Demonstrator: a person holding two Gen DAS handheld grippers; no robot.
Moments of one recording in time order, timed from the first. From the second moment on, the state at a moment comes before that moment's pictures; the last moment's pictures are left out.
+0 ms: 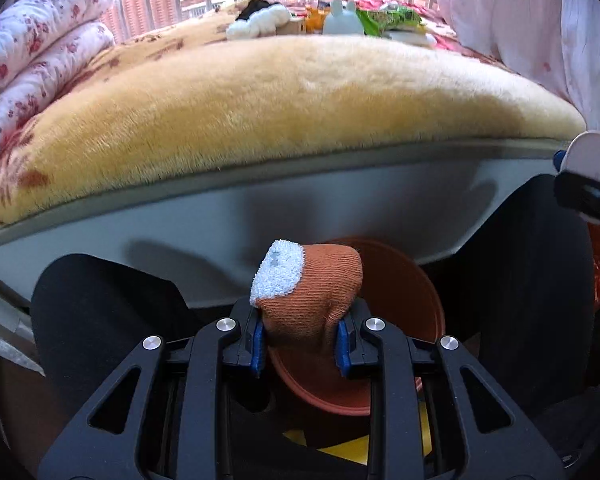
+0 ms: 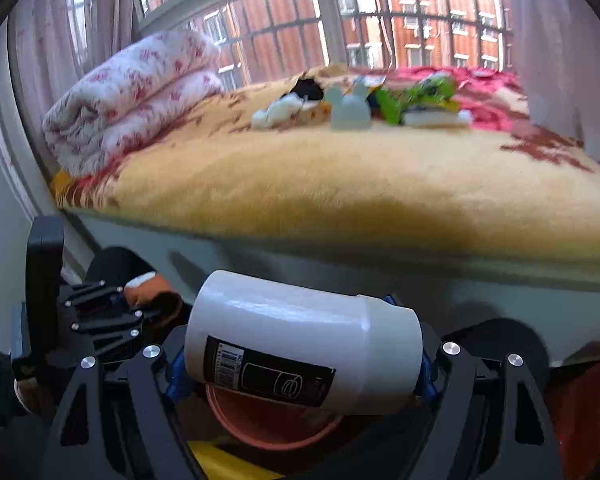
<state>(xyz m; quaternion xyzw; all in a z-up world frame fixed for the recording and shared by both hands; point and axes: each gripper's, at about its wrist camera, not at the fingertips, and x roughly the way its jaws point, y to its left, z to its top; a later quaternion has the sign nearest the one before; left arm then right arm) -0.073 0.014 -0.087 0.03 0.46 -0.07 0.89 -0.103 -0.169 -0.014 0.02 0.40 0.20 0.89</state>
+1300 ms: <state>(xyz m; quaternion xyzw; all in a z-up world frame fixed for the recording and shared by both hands) -0.050 0.033 -0.079 0.01 0.48 -0.11 0.87 -0.078 -0.162 -0.052 -0.02 0.49 0.26 0.83</state>
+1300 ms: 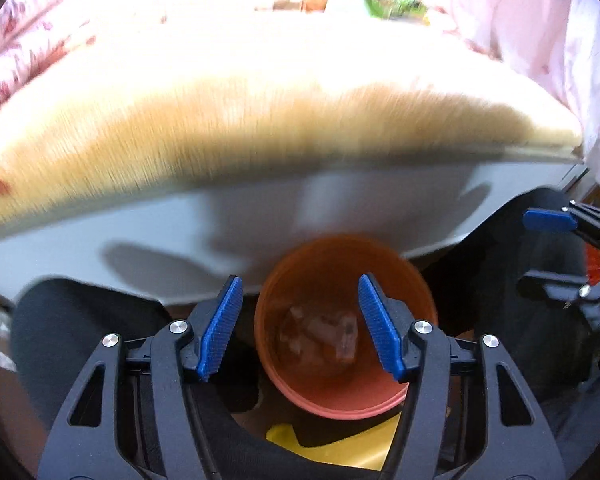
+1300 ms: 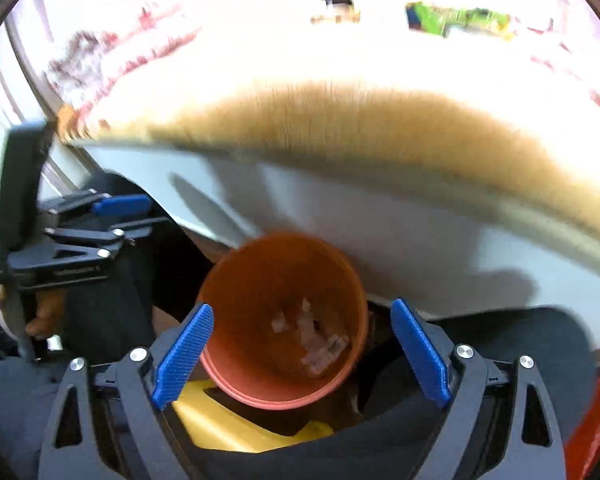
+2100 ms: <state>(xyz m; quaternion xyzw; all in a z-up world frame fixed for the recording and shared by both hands) 0.035 0.044 -0.006 -0.04 0.38 -0.09 0.92 0.246 -0.097 -0.025 -0.09 0.46 0.19 0.86</state>
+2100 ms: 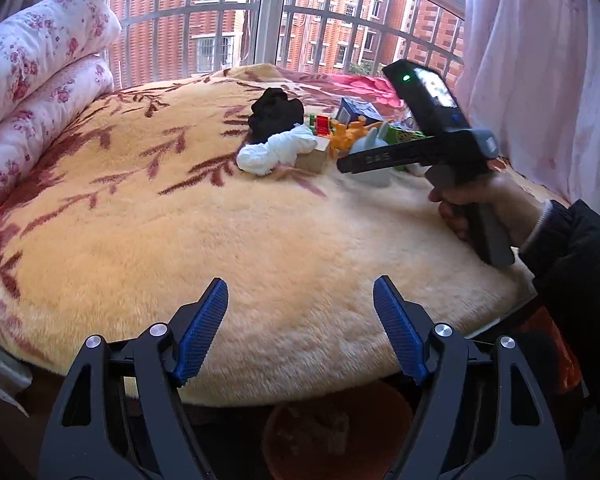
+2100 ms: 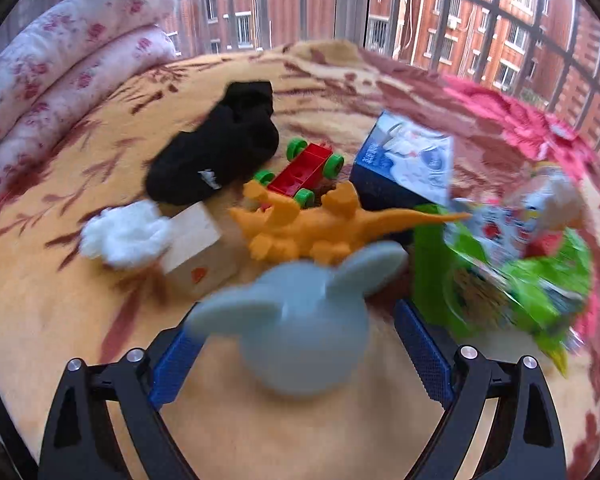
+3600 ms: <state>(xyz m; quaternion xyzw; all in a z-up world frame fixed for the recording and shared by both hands) -0.028 0.001 0.004 0.06 0.37 -0.08 0.92 -0.051 -0.184 0.029 0.05 0.36 0.27 0.89</state>
